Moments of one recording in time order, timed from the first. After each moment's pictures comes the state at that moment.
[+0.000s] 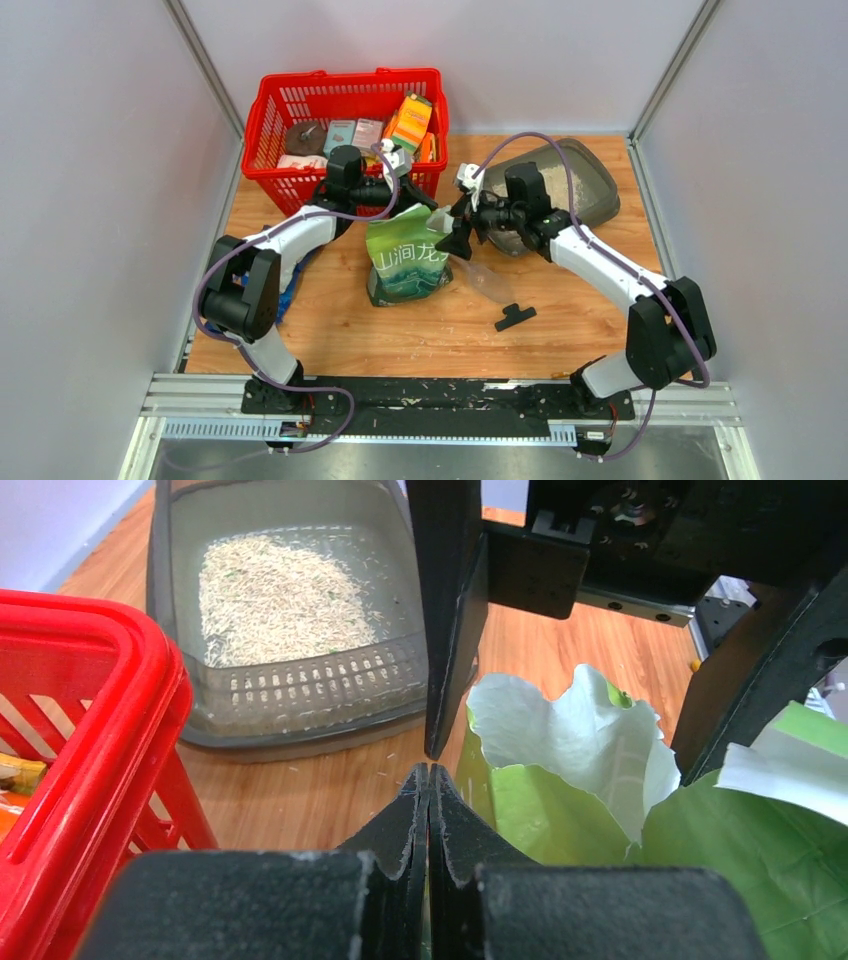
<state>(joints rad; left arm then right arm) -0.38 1.69 1.11 0.37 1.11 0.12 0.49 1.45 1.04 -0.05 -0.76 -0.25</state>
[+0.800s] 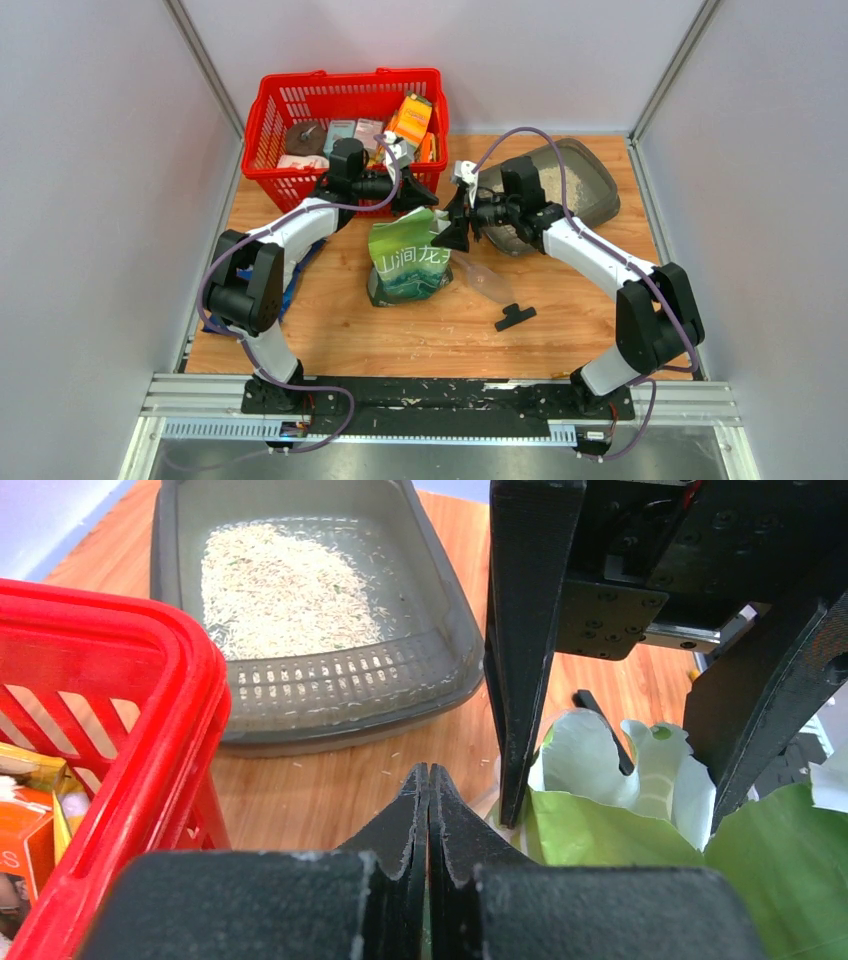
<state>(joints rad) -0.37 1.74 1.18 0.30 1.12 0.10 0.47 1.54 1.09 0.00 -0.96 -0.23</state>
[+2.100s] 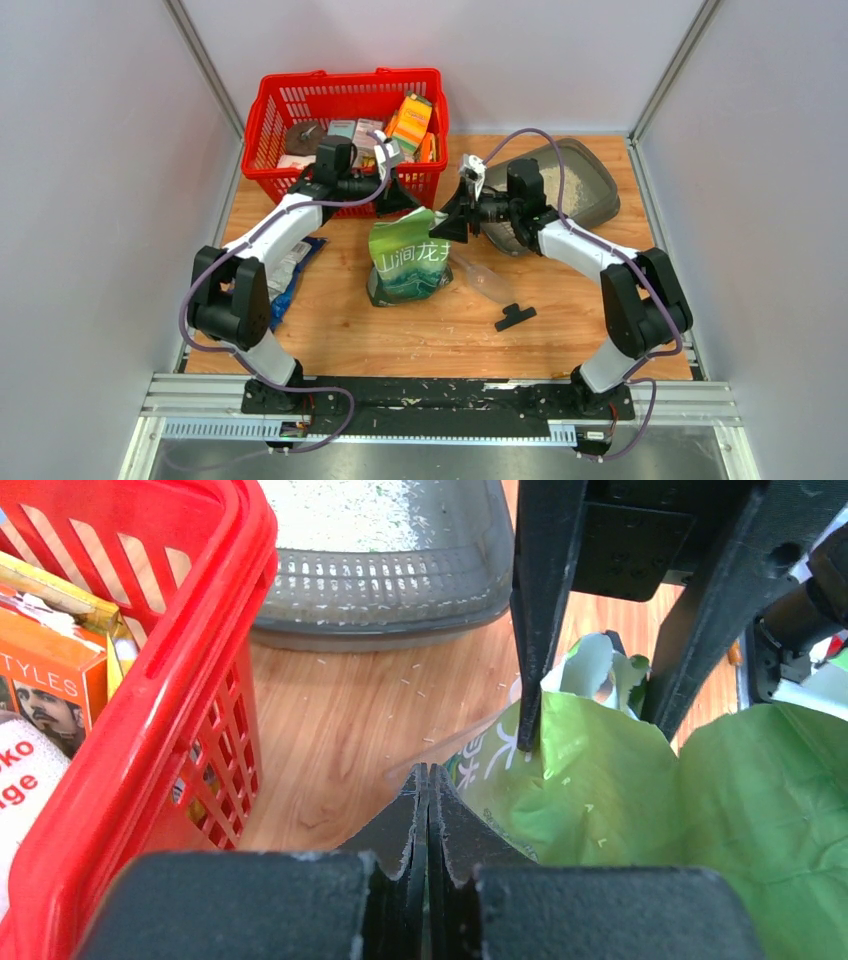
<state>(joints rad) -0.32 1.64 1.24 -0.12 1.00 0.28 0.44 1.62 1.02 0.38 -1.10 0.06</state>
